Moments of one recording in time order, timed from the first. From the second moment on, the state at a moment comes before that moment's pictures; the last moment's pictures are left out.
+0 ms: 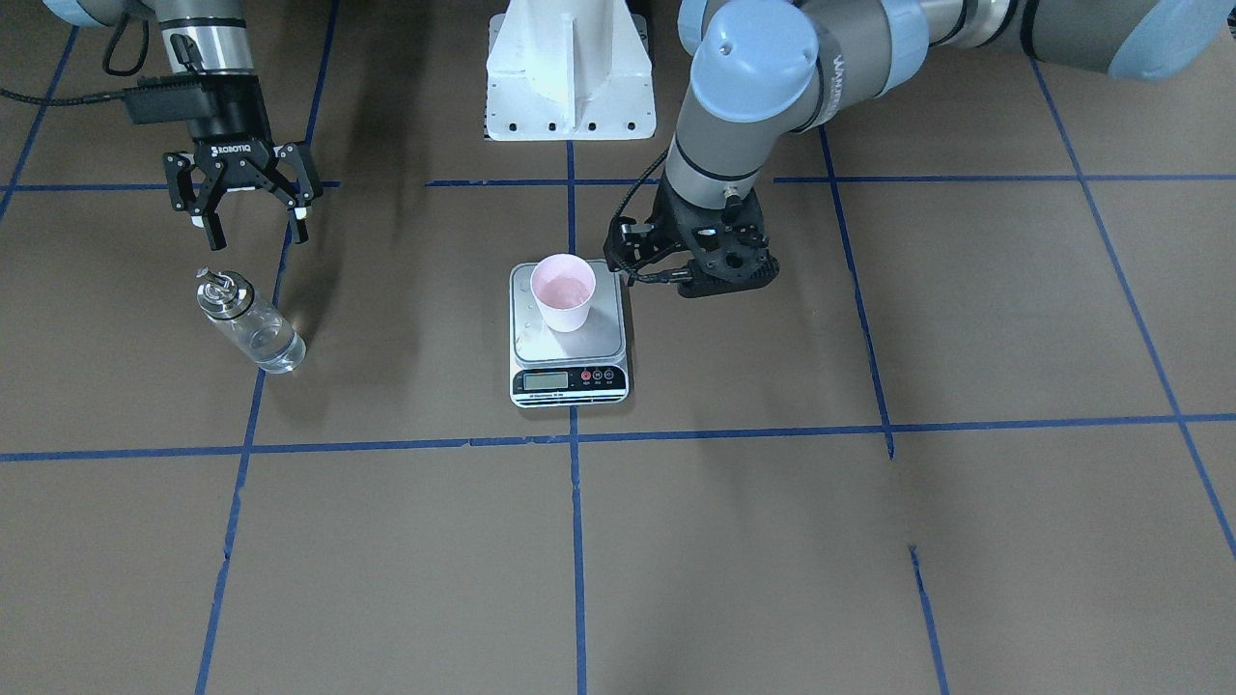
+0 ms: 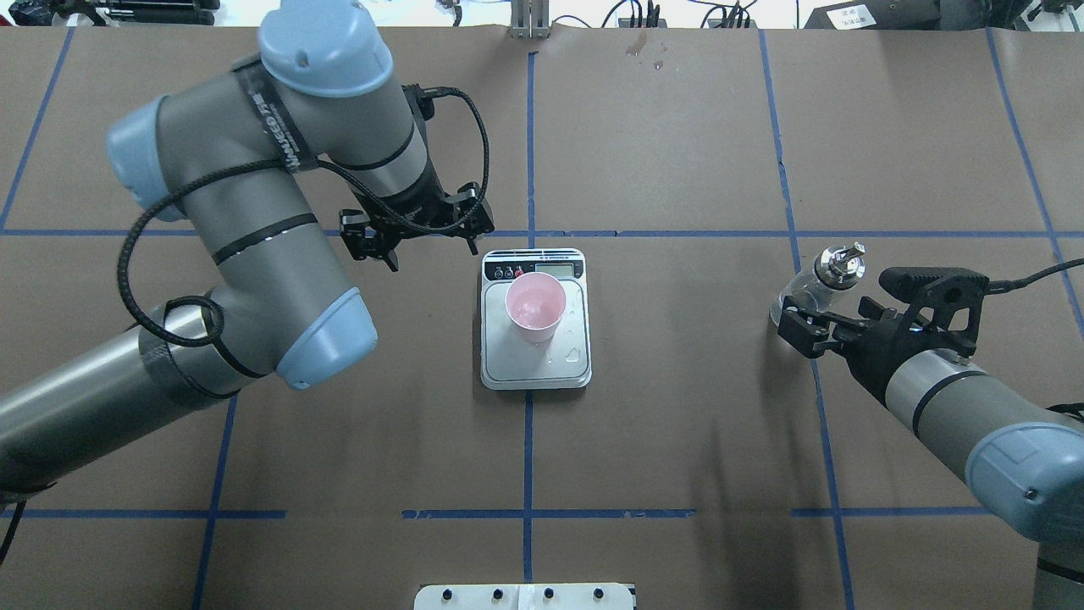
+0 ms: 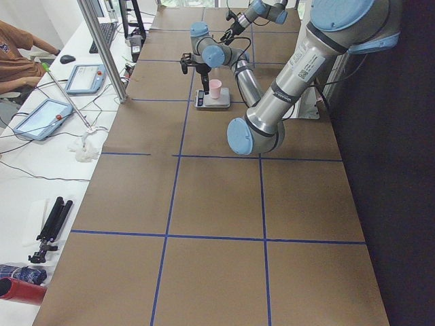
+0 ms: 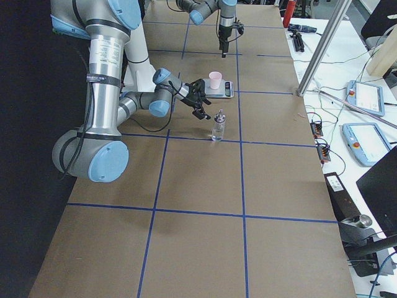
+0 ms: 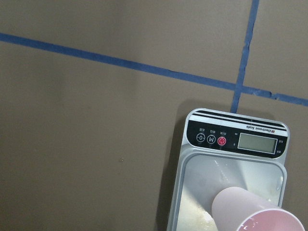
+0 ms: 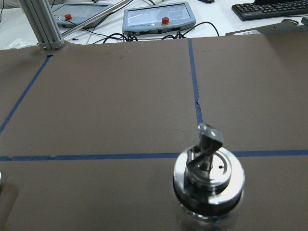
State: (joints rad) left arm -0.75 -2.32 -1.75 -1.36 -2.13 -1.19; right arm 0.33 -1.74 2.11 -0.93 1.03 1.30
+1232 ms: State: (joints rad) left arm -0.92 -2.12 -1.90 -1.28 -2.13 -0.81; right arm 0.30 -1.69 1.88 -0.79 0.91 1.28
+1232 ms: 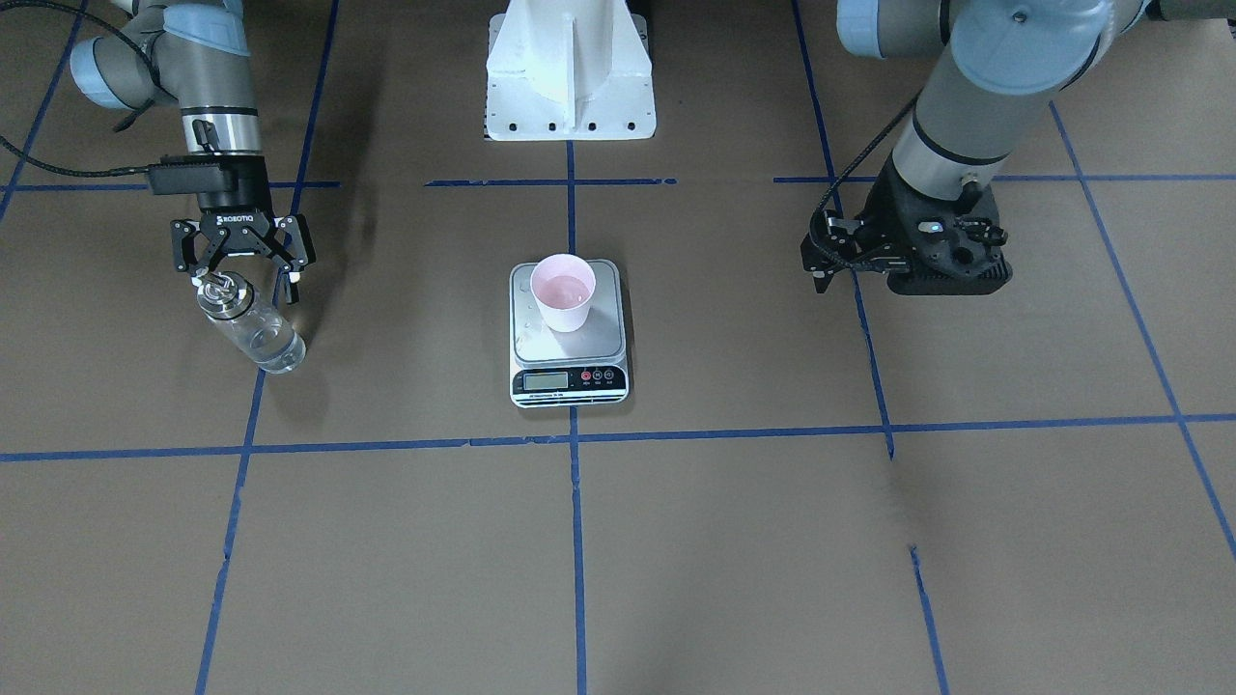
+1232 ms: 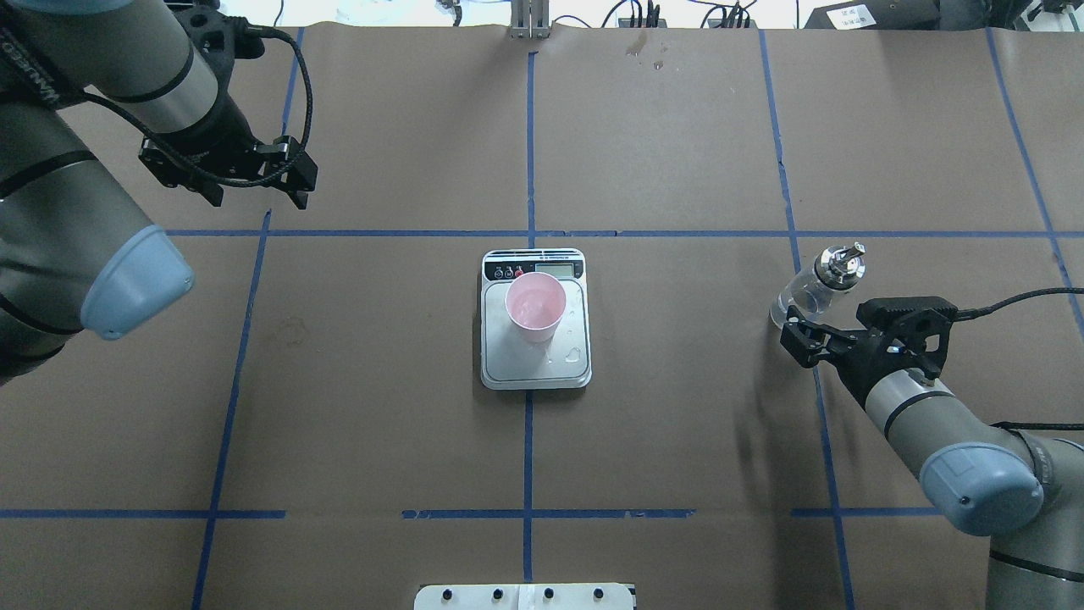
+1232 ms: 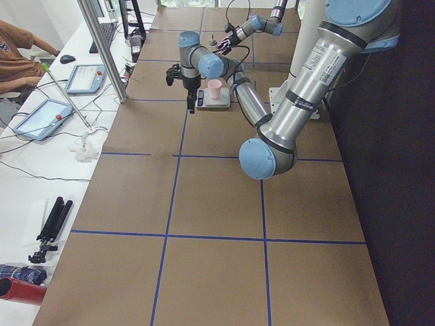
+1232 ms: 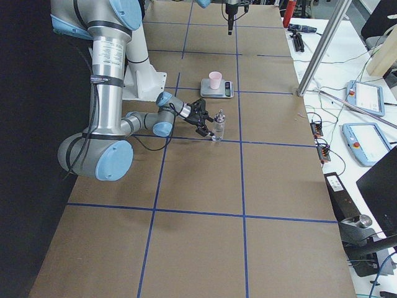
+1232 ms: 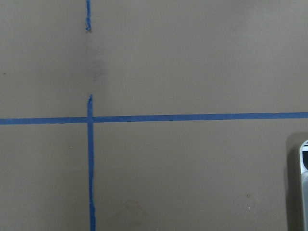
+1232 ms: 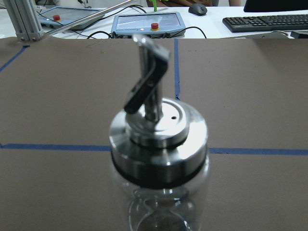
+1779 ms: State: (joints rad) left arm -0.94 -2.11 -1.90 -1.27 -2.12 -0.81; right arm 0.31 -1.65 1.84 -0.78 0.88 1.24
